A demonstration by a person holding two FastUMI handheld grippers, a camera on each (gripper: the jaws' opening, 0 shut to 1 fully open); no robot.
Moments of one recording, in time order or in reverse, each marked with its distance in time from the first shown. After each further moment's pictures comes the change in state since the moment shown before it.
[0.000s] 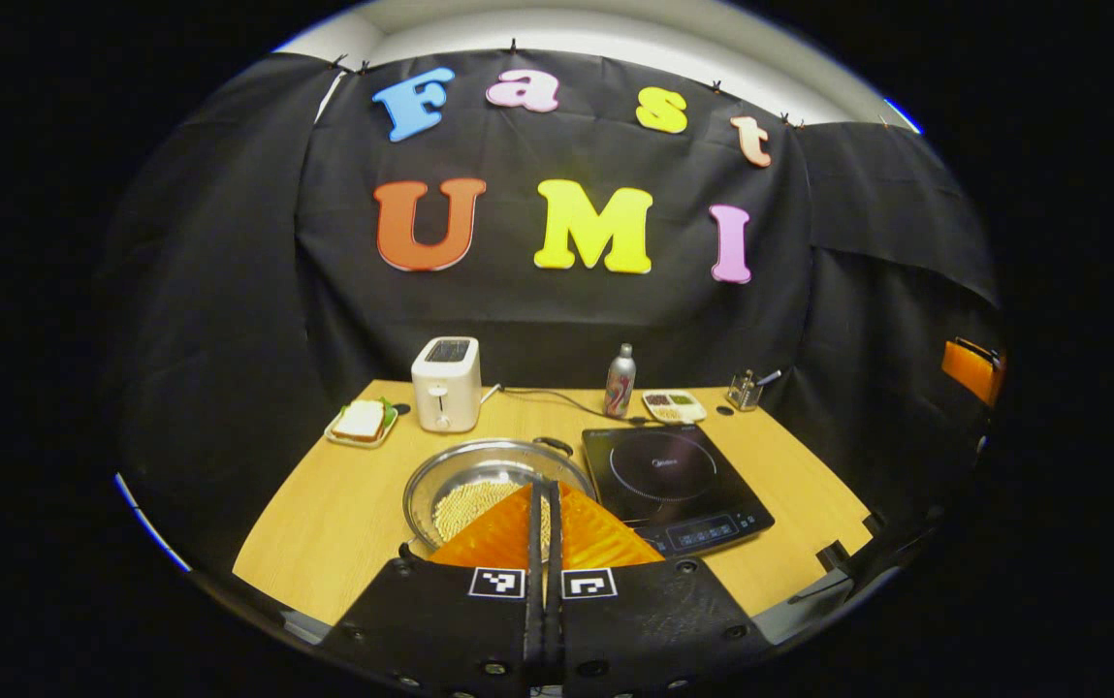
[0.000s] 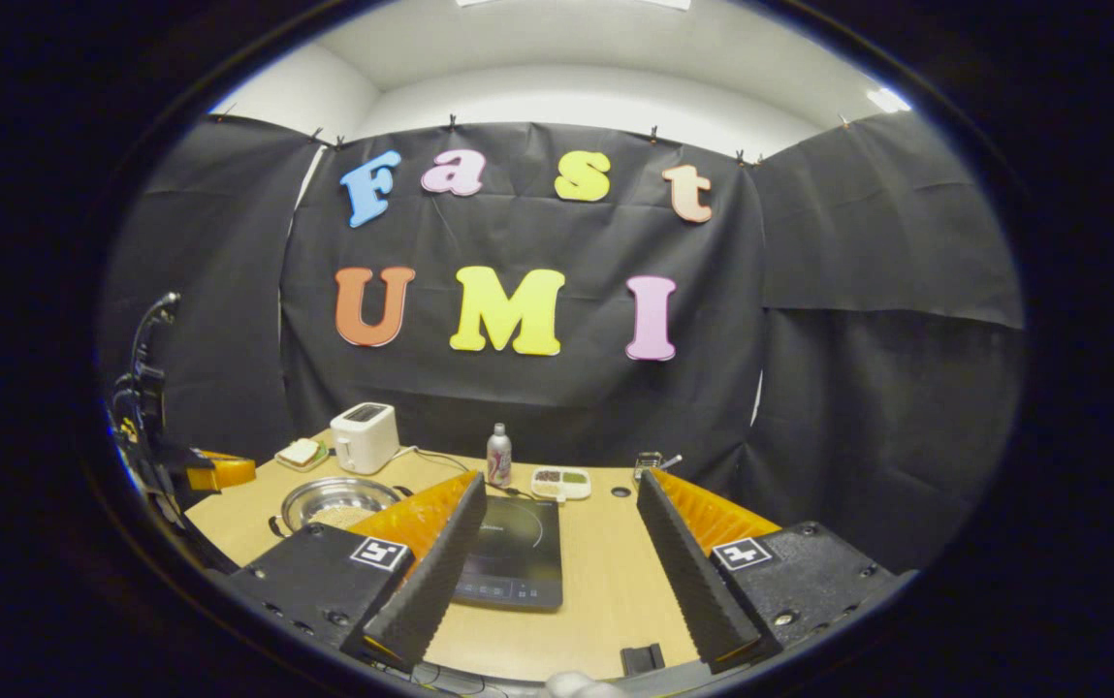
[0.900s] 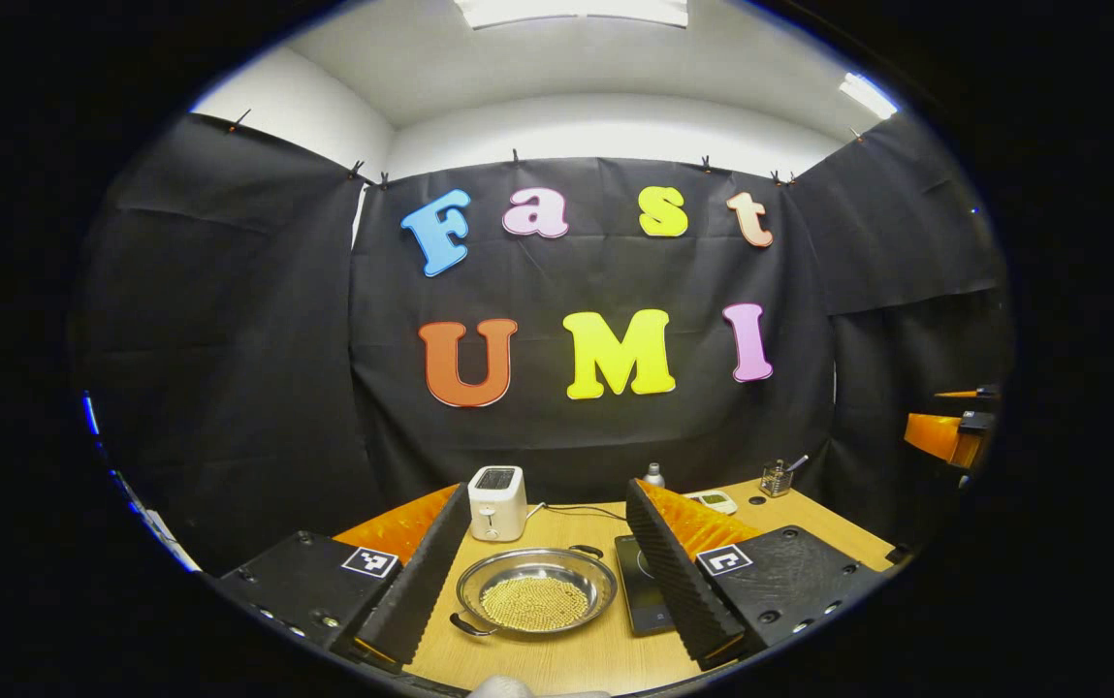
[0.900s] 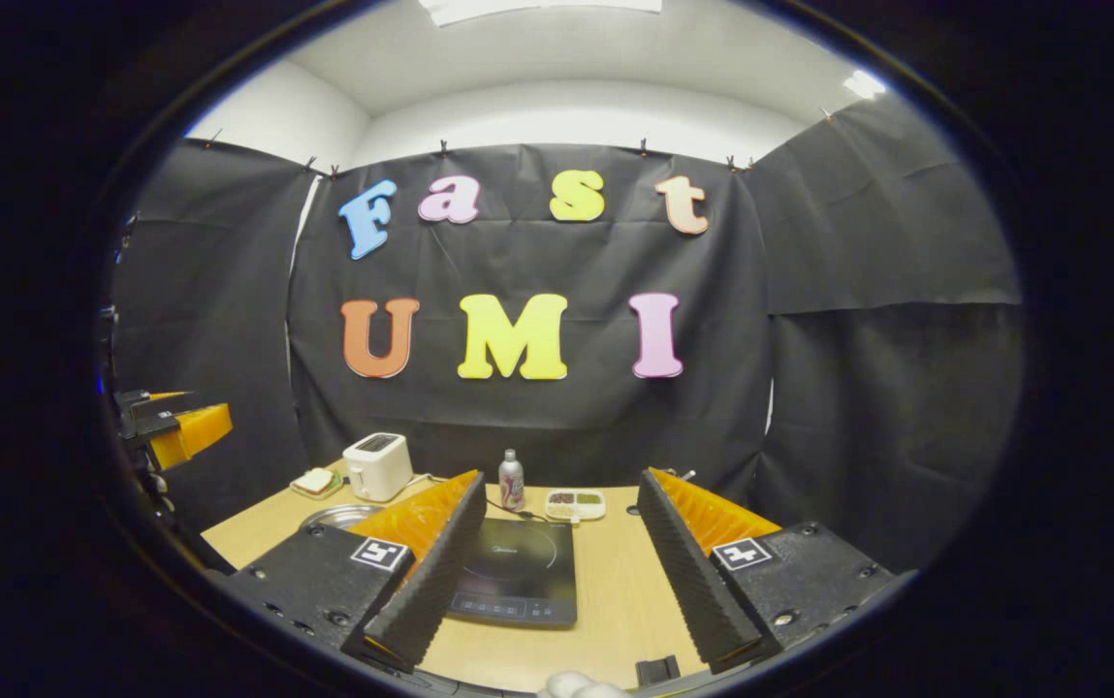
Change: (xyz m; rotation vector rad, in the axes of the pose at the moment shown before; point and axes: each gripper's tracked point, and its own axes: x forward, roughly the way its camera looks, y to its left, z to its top) left arm -0.087 -0.019 0.129 0.095 -0.440 0.157; right arm 0.003 -0.005 0.025 0.055 -0.088 0.046
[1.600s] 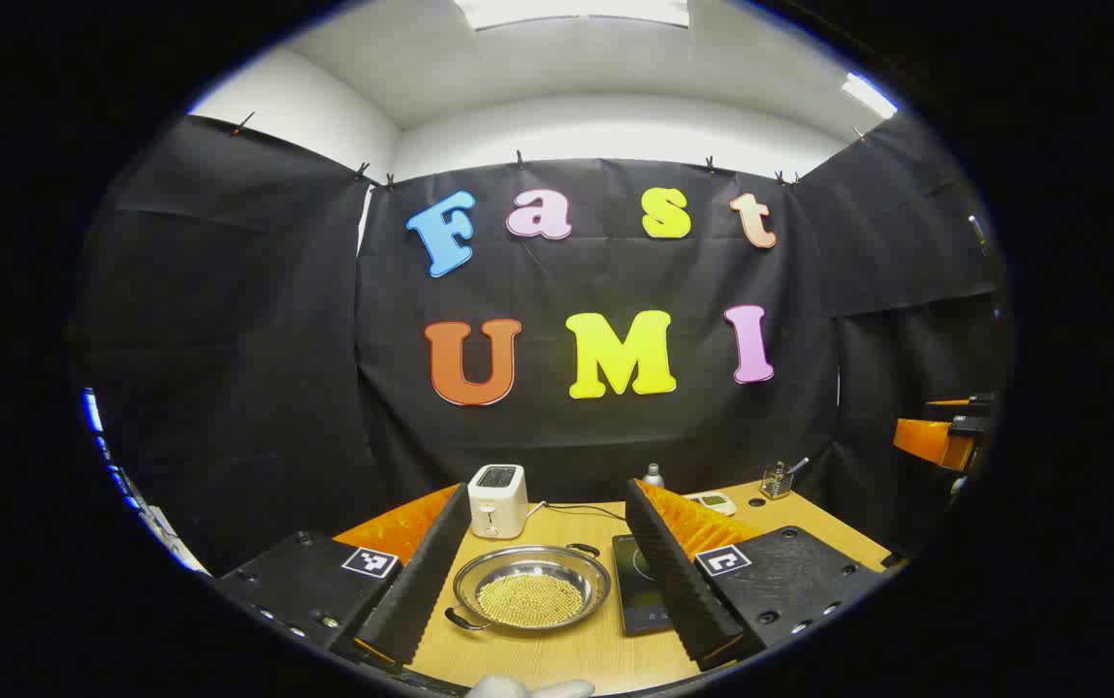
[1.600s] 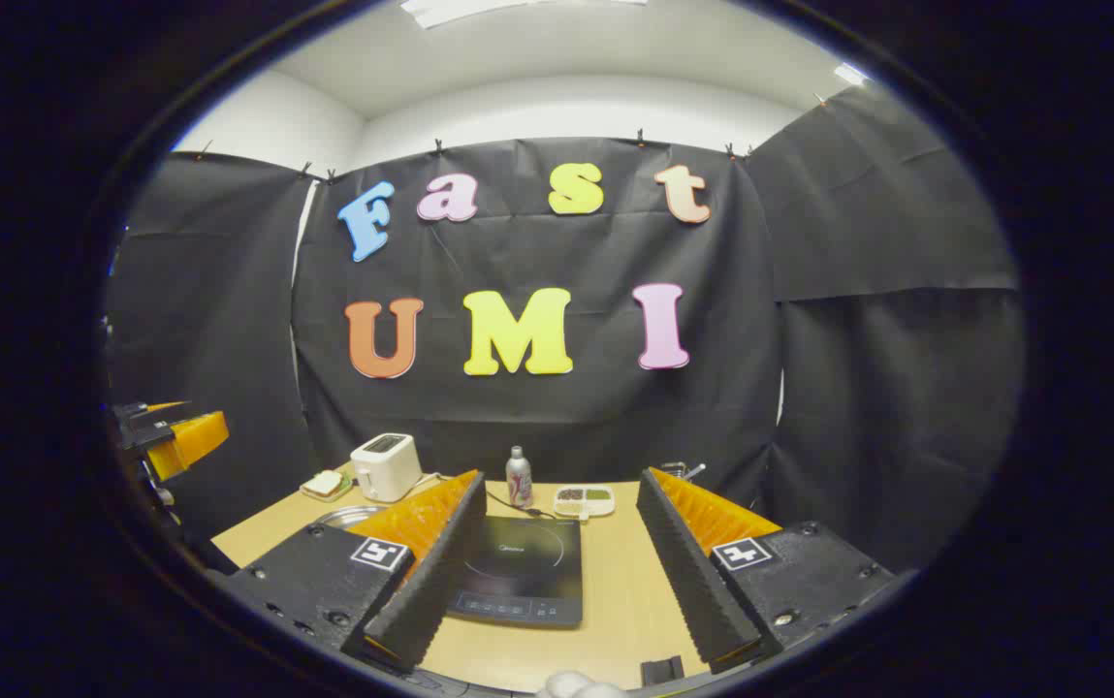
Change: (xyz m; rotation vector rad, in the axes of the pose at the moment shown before) left arm -0.012 -0.010 0.002 -0.009 0.006 0.039; right arm 0.005 -0.010 -0.001 0.024 0.017 0.029
